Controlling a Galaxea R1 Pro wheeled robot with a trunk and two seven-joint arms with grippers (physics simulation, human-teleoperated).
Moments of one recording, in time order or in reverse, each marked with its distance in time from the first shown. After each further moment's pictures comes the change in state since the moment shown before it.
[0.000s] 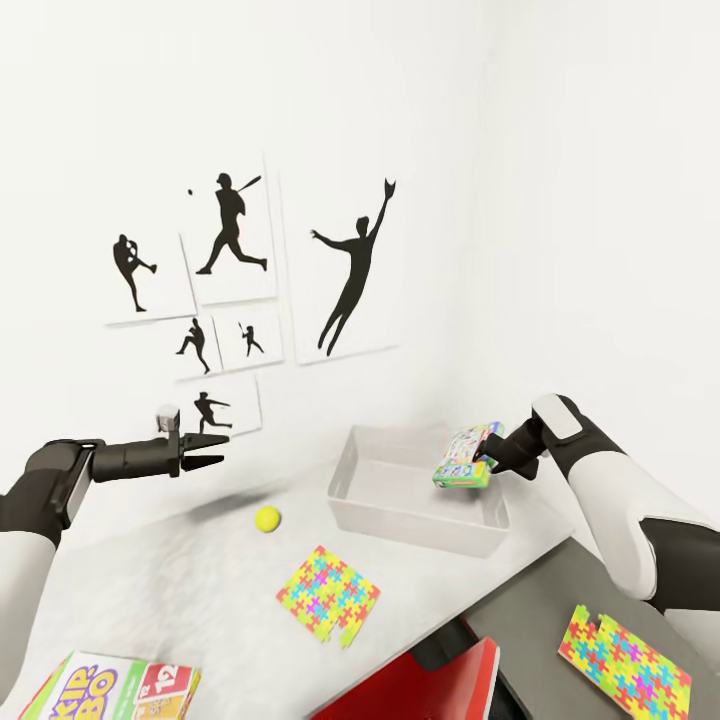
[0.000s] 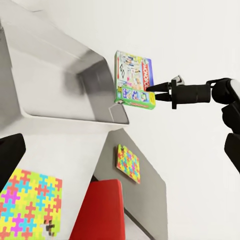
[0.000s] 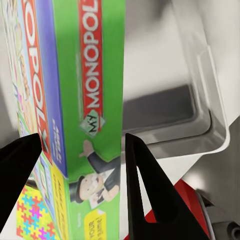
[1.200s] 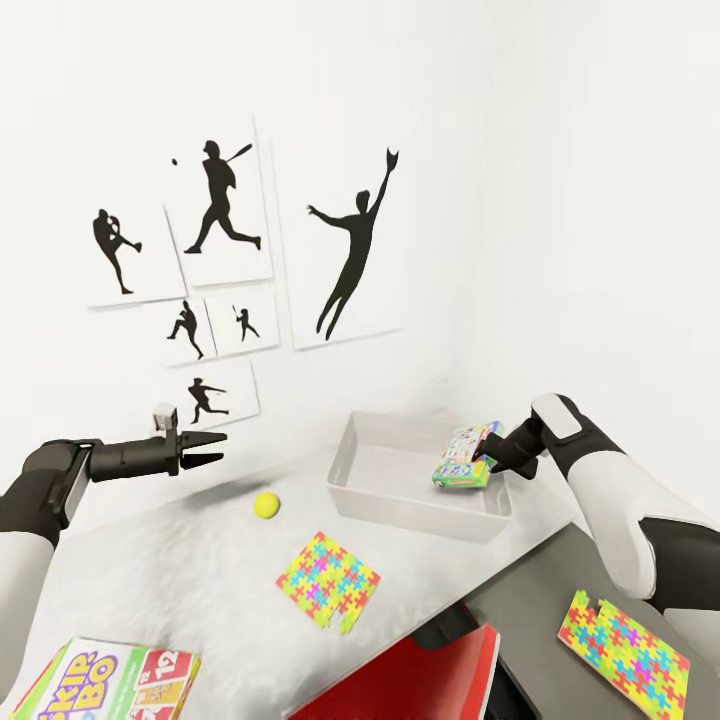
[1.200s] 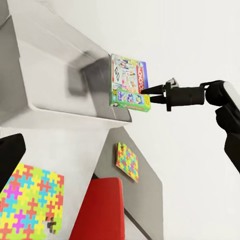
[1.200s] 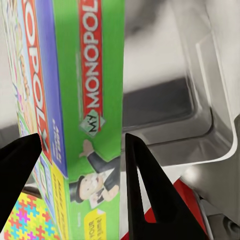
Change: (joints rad) left arm 0.001 0.003 0.008 -0.002 0.011 -0.002 -0.013; right arm -0.002 0.001 0.000 0.000 0.000 0.000 0.000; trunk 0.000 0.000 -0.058
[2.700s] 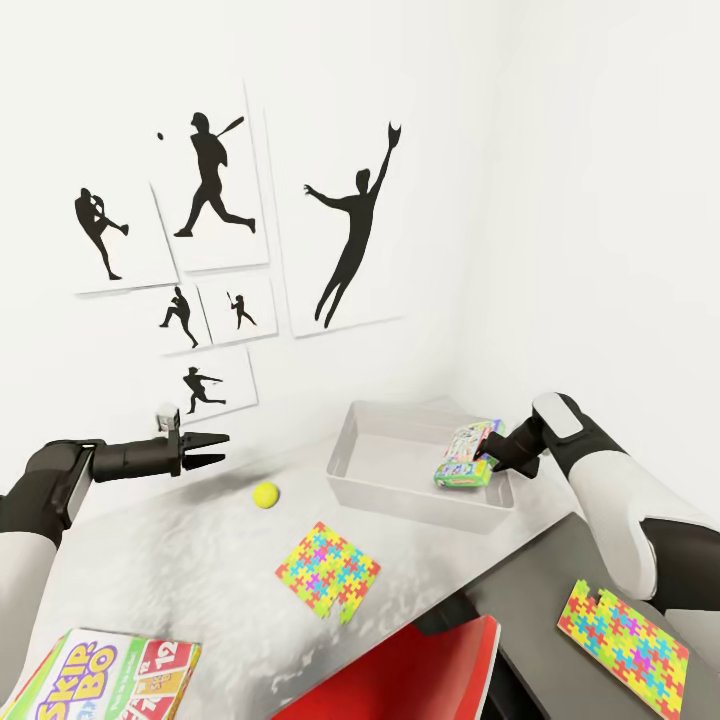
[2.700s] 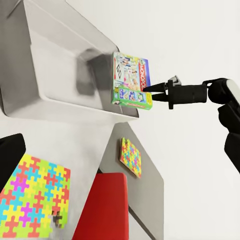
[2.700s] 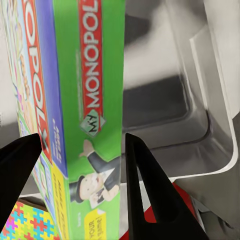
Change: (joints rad) left arm 0.000 -0.006 -0.003 0.000 -0.004 -0.005 0.005; right arm 0.001 -0.003 0.002 -0.011 0.004 0.000 -0.002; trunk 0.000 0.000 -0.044
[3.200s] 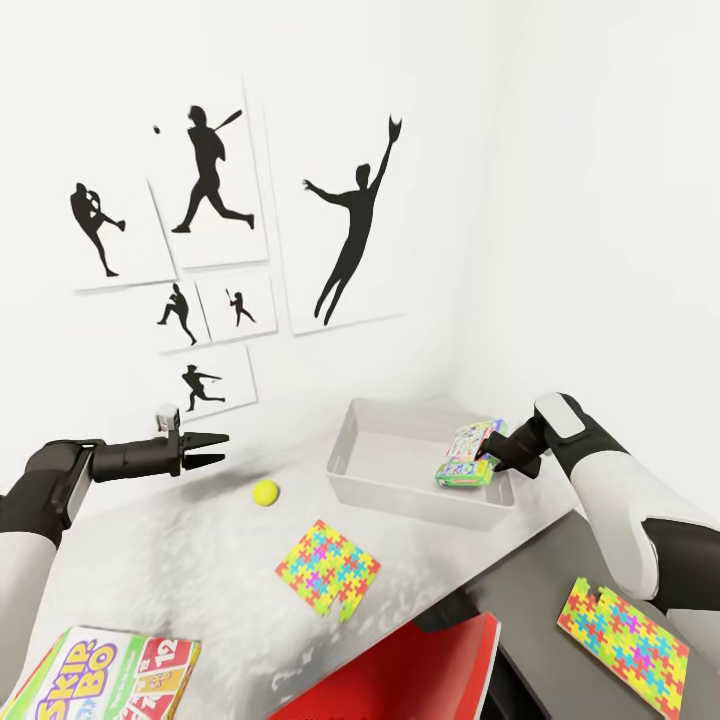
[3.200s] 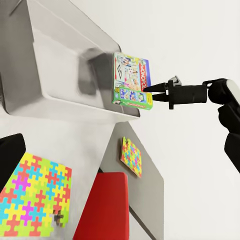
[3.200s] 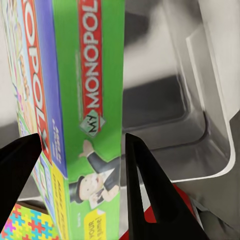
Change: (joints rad) left arm 0.000 0.000 0.001 0.000 0.000 0.000 0.000; right arm 0.000 -0.005 -0.004 0.000 -0.001 0.000 0.001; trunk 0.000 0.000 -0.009
